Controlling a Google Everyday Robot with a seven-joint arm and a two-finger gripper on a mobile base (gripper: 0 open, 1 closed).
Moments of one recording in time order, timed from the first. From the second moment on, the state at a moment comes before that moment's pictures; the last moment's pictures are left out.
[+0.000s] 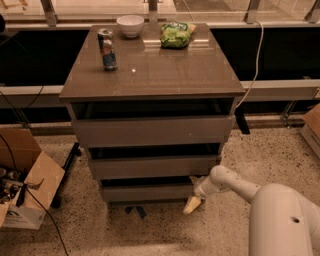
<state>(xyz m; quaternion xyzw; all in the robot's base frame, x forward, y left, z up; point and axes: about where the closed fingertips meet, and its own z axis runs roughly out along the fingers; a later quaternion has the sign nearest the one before) 0.641 -0.167 0.248 -0.58 0.77 0.15 0.23</state>
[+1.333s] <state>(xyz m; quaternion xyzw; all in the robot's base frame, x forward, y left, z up) 0.656 -0.178 0.181 -0.54 0.80 0.20 0.18</state>
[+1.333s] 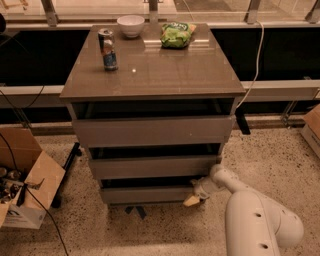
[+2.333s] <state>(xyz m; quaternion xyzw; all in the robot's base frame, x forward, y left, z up) 0.656 -0.178 0.197 -0.54 0.80 0.20 0.18</state>
